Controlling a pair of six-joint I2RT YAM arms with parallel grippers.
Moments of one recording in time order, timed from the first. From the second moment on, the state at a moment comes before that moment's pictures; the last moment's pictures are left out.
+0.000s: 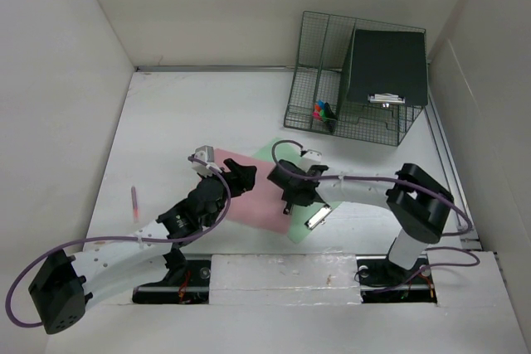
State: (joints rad) left arm -0.90 0.79 0.34 0.19 -0.54 -0.86; right arm 1.00 1.72 1.03 -0.53 0.48 1.21
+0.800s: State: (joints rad) left arm -0.92 0.09 0.26 0.09 -0.77 -0.89; right arm 1.00 1.35 1.10 -0.65 0.63 1.15
